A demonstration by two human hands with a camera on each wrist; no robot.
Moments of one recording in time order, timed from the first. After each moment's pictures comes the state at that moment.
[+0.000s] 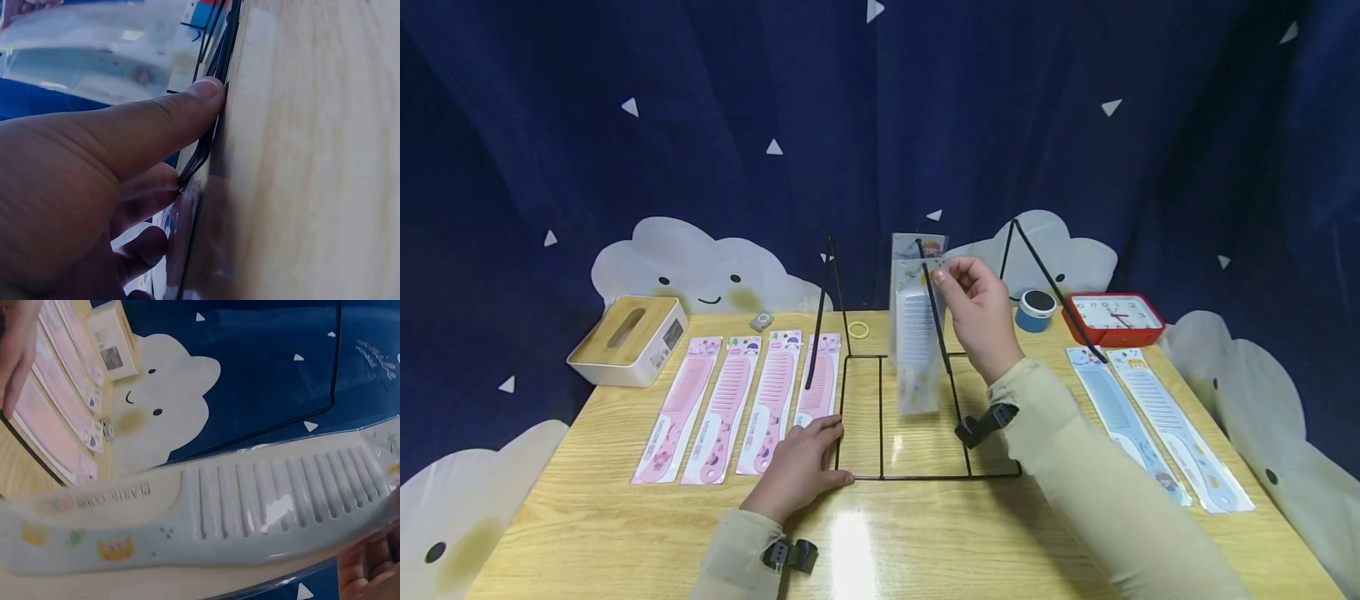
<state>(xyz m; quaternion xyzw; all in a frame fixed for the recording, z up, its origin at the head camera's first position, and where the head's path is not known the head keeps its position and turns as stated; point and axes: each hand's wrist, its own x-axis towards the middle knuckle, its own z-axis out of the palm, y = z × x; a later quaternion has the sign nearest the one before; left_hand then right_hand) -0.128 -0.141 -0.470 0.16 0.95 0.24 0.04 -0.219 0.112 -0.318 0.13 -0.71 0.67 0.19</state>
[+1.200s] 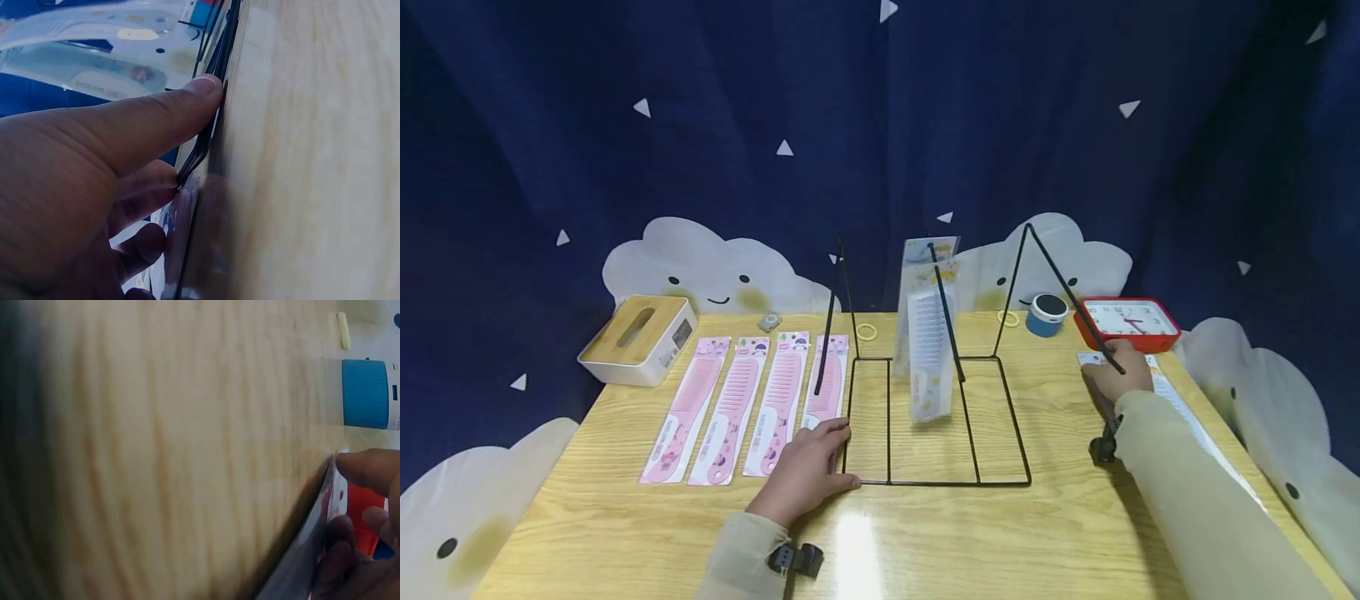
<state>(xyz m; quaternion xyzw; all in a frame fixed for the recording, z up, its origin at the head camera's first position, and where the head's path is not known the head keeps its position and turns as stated) -0.130 -0.144 -0.474 0.17 0.95 0.25 0.03 -0.274 0.362 -0.477 -0.13 -0.95 0.29 0.02</state>
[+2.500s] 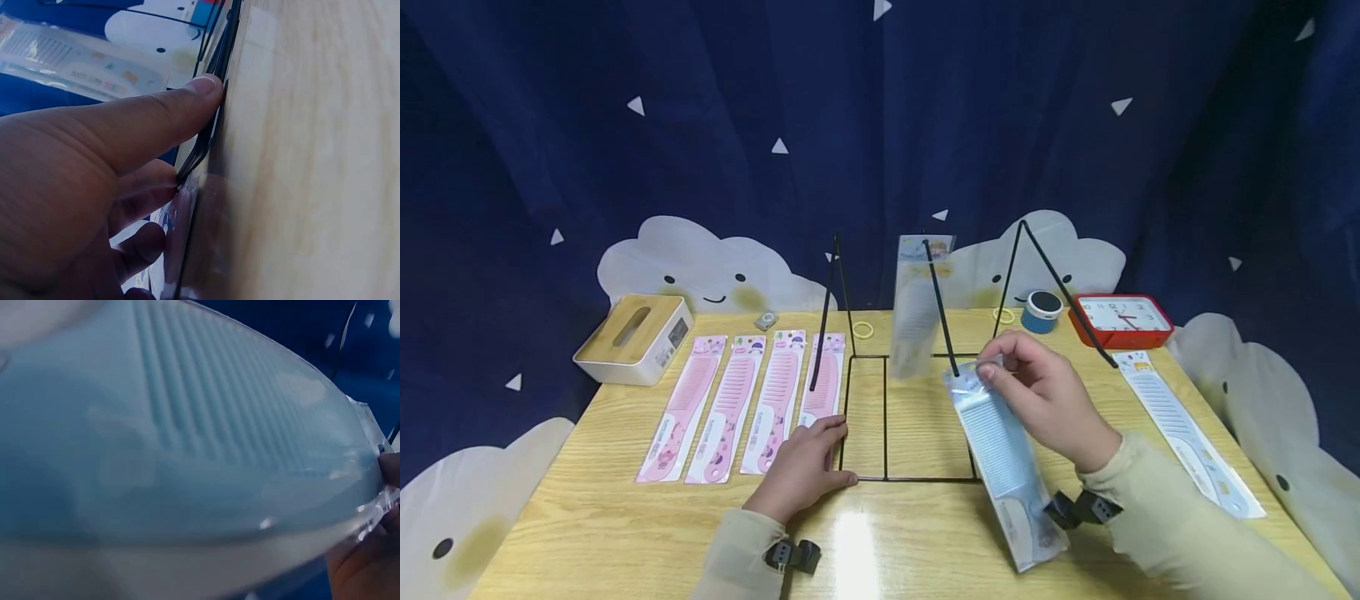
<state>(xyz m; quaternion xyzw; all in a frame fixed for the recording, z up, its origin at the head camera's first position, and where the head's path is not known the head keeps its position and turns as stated) -0.129 -0.143 -0.473 0.17 0.95 0.25 0.03 -0.136 0.174 -0.329 0.29 -0.78 0.53 0.16</state>
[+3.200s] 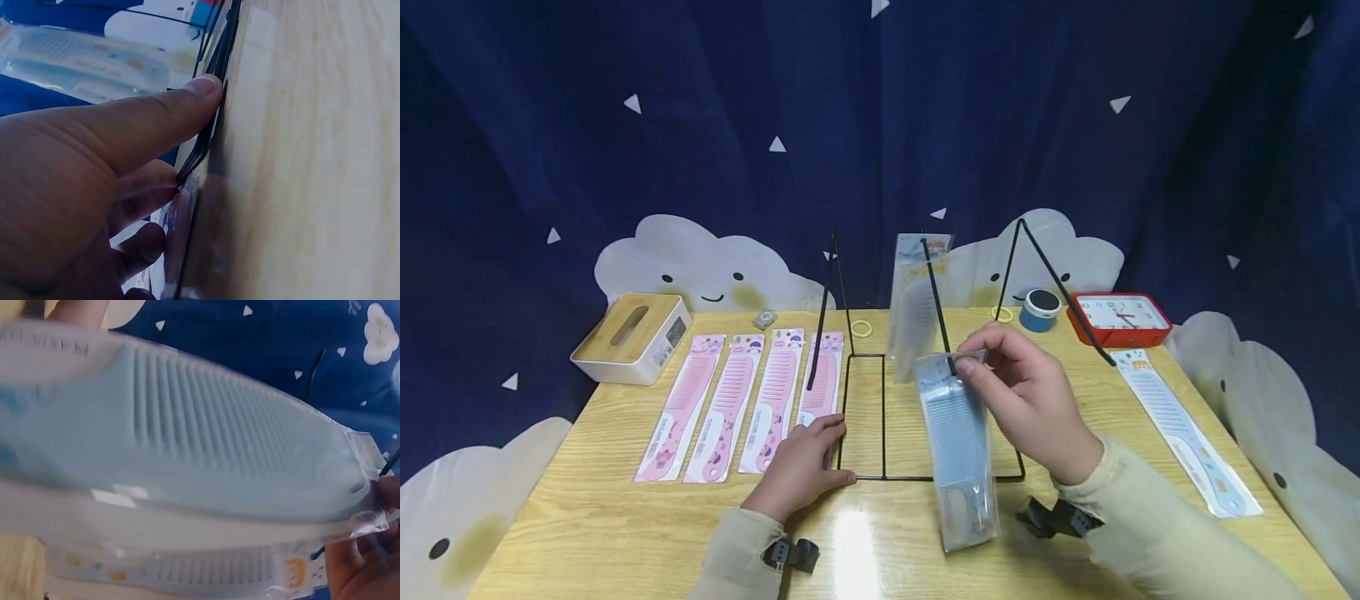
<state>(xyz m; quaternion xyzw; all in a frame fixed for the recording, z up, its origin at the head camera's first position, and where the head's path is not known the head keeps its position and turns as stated) -0.128 -0.142 -0.470 0.17 0.95 0.24 0.03 -0.118 0.139 -0.306 0.31 -0.72 0.59 0.19</state>
